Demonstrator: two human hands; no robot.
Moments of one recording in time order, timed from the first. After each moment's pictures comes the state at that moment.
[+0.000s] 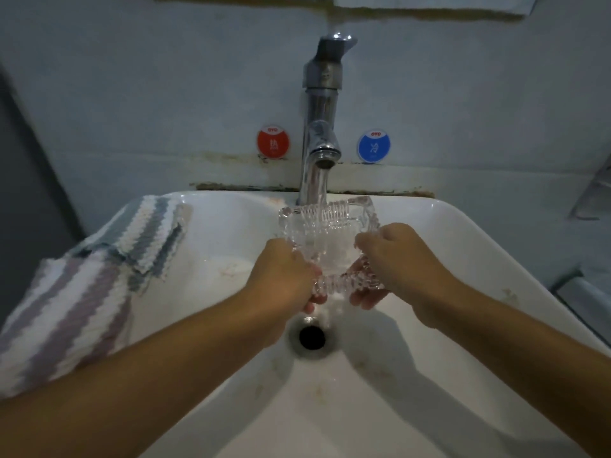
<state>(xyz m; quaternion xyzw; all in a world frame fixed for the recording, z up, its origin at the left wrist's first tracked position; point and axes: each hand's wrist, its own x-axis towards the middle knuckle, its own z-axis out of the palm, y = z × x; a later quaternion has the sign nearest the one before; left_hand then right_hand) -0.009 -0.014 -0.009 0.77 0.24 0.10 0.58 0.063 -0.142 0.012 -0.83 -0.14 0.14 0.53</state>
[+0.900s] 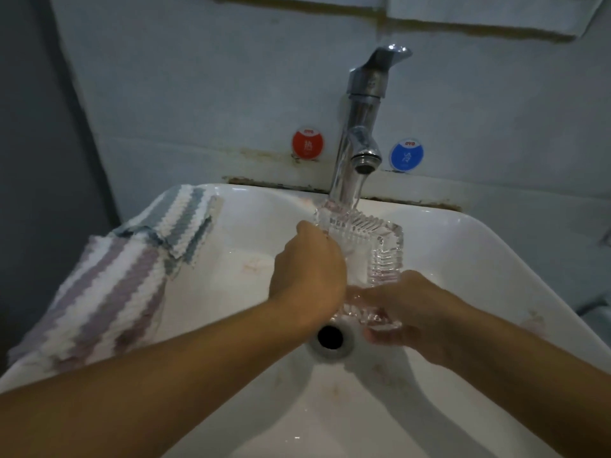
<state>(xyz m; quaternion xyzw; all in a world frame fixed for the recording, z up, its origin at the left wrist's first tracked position) -0.013 -0.019 -0.001 0.84 0.29 0.20 0.41 0.040 -0.139 -0.007 -0.76 -0.09 0.32 0.56</state>
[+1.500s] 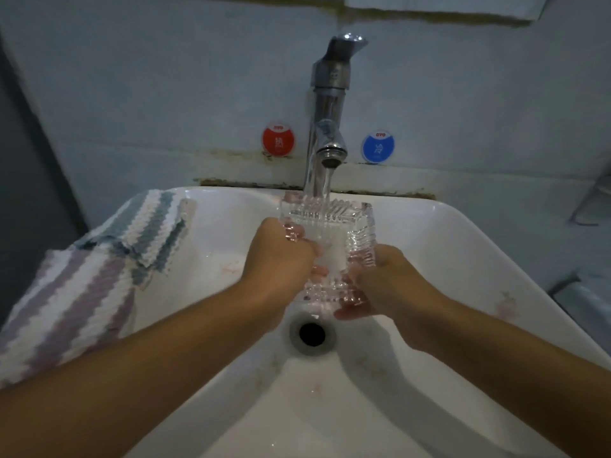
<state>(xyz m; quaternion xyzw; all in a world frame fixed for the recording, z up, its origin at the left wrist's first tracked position) -0.007 -0.009 0.001 0.71 0.25 0.17 0.64 0.043 -0.137 -0.001 -0.79 -0.13 0.22 0.56</state>
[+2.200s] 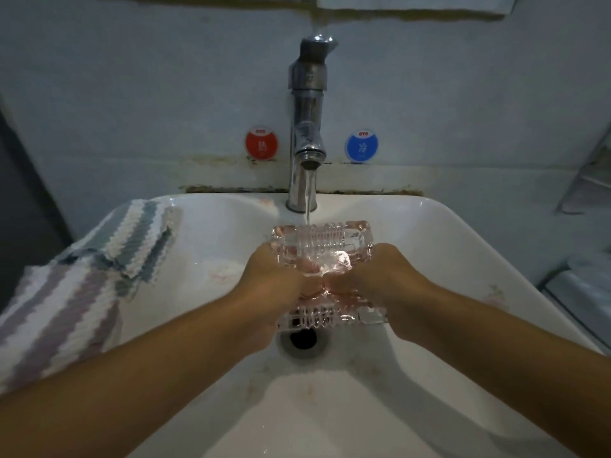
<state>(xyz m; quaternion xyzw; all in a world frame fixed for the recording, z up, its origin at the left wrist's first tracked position) -0.007 -0.010 -0.019 0.70 0.25 0.08 0.67 0.050 -0.142 0.002 -0.79 -0.08 0.21 0.57</state>
